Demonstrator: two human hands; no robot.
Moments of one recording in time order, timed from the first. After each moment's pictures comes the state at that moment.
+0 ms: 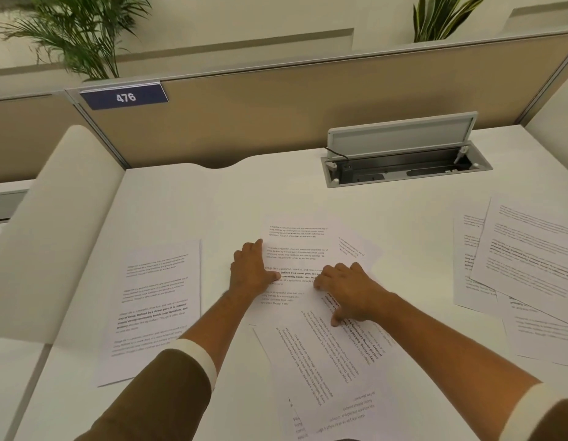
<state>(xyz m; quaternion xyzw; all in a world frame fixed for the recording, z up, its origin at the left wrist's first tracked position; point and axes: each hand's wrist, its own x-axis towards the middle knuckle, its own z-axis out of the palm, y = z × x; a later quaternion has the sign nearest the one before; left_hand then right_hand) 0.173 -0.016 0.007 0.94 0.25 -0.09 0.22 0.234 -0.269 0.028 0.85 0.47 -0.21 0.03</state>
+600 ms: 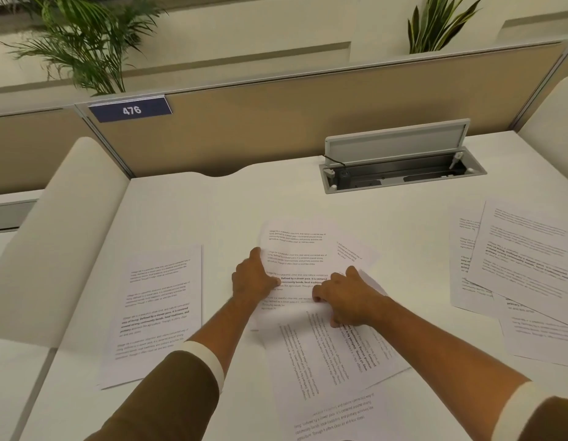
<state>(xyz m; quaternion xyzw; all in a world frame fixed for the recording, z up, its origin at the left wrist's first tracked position) 0.166 -0.031 0.019 0.91 0.31 -0.08 0.26 0.225 -0.267 0.033 0.85 0.48 -0.20 0.08</state>
